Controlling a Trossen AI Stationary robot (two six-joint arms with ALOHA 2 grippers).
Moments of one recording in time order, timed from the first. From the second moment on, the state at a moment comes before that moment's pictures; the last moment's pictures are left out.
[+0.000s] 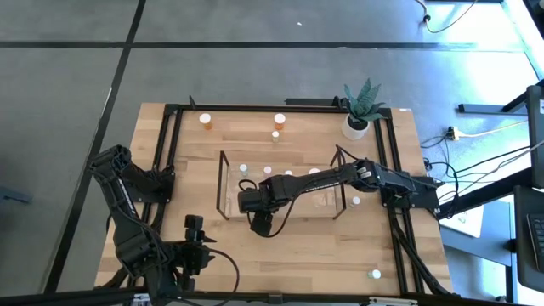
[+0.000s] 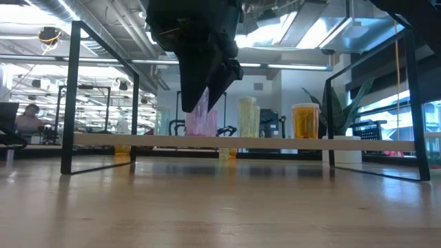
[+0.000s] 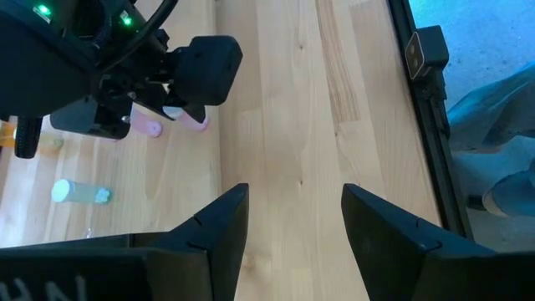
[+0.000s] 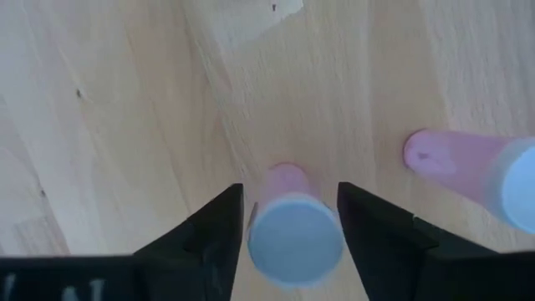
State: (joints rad) left arm -0.99 1.66 1.65 -1.26 -0.67 -0.78; right arm 0.21 2.36 2.20 -1.17 0.05 0.49
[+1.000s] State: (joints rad) left arm -0.99 1.66 1.65 -1.26 -0.66 -0.78; right arm 0.33 2.23 2.35 -1.56 0.34 0.62
